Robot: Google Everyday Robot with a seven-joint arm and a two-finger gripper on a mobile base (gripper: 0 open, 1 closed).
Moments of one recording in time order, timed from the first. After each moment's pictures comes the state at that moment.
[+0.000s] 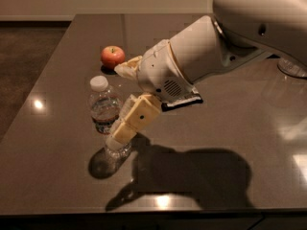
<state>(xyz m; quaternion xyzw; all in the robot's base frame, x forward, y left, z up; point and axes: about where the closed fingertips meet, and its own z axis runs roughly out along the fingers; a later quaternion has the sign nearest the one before) 0.417 0.059 0.951 -0.64 0.62 0.30 0.33</state>
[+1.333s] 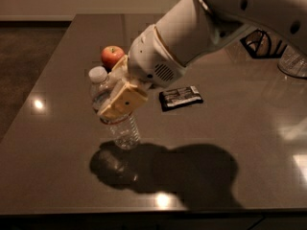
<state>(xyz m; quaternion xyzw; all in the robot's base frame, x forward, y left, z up) 0.421 0.067 0.963 -0.67 0.62 0.29 0.29</state>
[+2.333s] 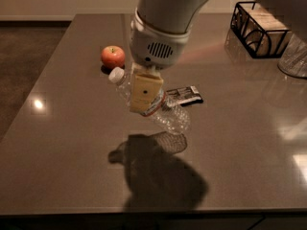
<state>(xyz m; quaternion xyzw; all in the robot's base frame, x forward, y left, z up) 0.443 0.011 0.962 -0.69 0.70 0.07 0.15</state>
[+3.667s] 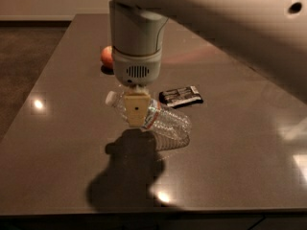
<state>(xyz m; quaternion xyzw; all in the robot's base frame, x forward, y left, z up) 0.450 0.021 0.910 -0.72 0.69 0.02 0.05</state>
